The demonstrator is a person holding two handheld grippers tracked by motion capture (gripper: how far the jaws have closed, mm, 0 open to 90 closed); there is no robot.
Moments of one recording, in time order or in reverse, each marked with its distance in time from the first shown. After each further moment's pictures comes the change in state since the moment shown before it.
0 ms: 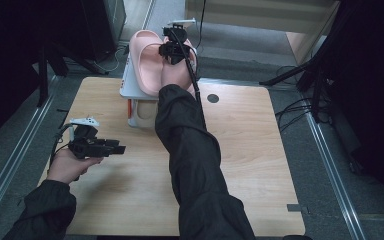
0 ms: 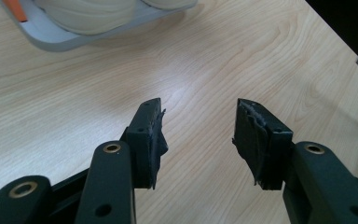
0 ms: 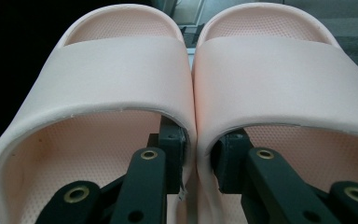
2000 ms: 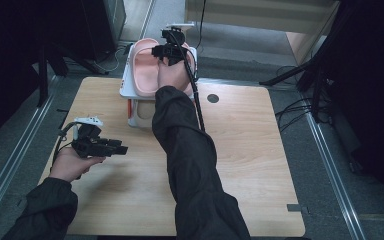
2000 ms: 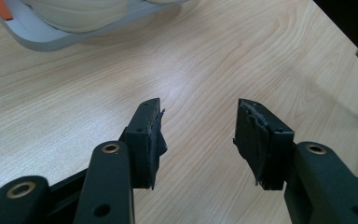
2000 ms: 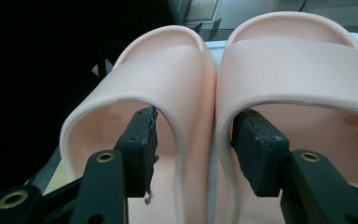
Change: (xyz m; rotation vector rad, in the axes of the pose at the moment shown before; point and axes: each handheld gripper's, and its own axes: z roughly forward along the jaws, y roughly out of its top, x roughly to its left) left arm 0.000 0.002 0.004 0.025 -0.006 0.007; right arm 0.000 -0.004 0.015 0.013 0.081 0.034
